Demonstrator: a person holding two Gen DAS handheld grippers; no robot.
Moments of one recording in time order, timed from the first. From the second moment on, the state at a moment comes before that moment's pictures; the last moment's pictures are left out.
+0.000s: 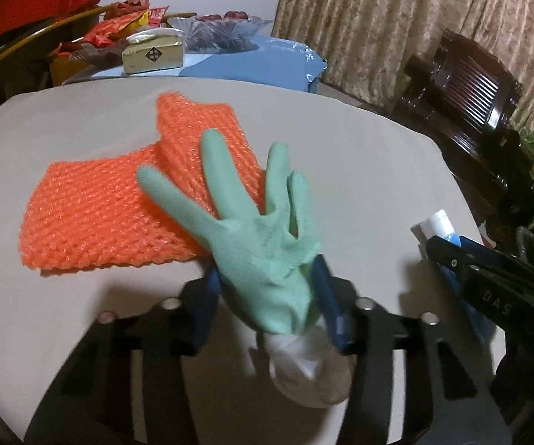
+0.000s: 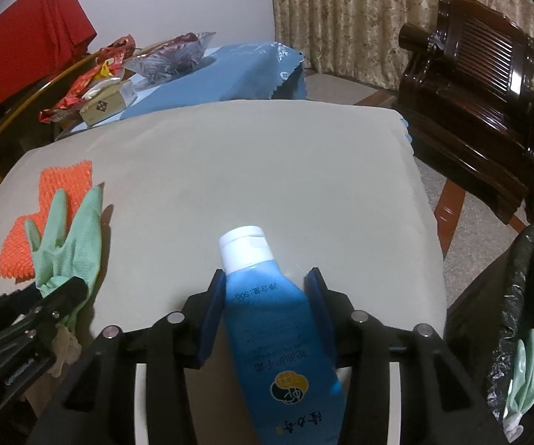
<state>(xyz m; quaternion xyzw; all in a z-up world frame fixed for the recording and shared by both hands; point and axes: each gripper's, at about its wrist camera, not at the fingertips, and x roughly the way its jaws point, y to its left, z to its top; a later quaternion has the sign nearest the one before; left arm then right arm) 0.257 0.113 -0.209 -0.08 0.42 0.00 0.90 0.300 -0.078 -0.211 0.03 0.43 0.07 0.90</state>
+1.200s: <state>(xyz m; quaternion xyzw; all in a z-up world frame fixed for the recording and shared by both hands) 0.160 0.102 -0.170 -0.09 0.41 -0.01 0.91 0.242 -0.089 -0.179 0.04 0.42 0.10 0.90</state>
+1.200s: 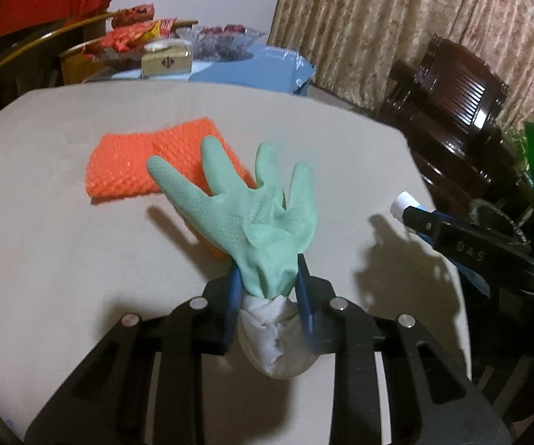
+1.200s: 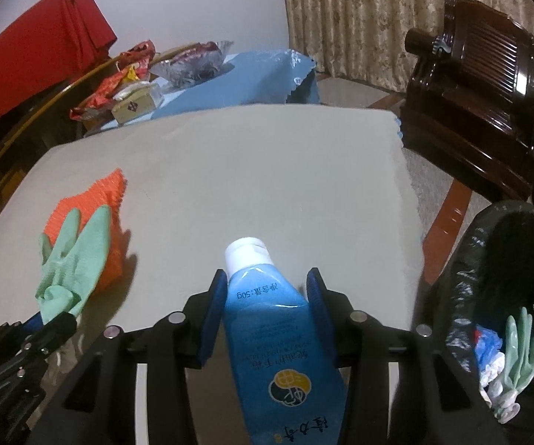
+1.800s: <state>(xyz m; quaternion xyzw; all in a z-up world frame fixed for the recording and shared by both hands) 0.146 0.054 -0.104 -0.08 0.34 -0.06 0.93 0.199 -0.128 -0.102 0.06 0.36 0.10 0.93</state>
